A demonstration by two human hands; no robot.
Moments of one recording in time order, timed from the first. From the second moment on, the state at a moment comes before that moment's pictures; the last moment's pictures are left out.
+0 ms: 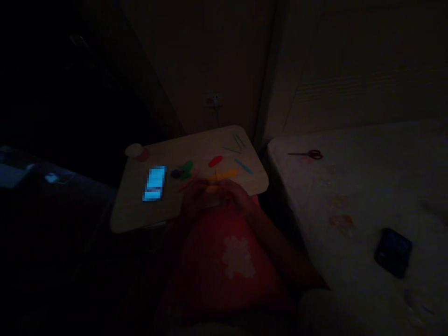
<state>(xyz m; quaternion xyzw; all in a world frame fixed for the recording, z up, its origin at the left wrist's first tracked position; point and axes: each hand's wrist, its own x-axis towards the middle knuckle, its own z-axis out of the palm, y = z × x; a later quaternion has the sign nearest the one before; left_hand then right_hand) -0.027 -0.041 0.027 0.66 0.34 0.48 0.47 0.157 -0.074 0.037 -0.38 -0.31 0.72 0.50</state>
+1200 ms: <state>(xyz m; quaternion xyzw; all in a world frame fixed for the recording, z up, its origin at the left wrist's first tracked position) -0.023 -0.049 0.027 0.44 0.34 0.39 0.73 0.150 -0.068 0.031 -0.40 -0.40 0.65 0.50</state>
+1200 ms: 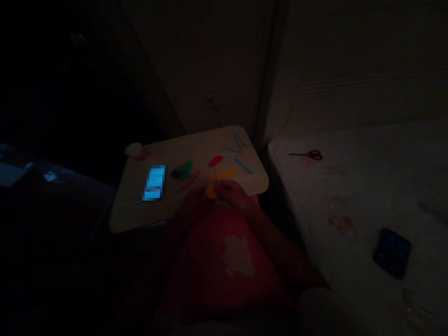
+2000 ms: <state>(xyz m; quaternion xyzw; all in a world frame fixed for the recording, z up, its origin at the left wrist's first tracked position) -0.011 -0.035 0.018 0.34 0.31 0.47 0.75 0.133 -0.057 0.033 -0.38 -0.36 0.66 0.54</state>
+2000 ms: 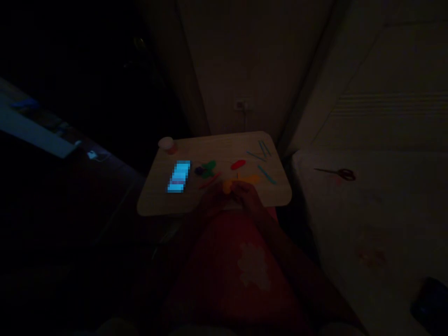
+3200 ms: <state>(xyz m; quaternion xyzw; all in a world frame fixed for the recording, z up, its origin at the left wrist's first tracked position) -0.023 -0.033 0.032 0.13 0.22 0.54 0.80 0.132 -0.049 0.040 -0.72 -0.65 0.11 0.19</state>
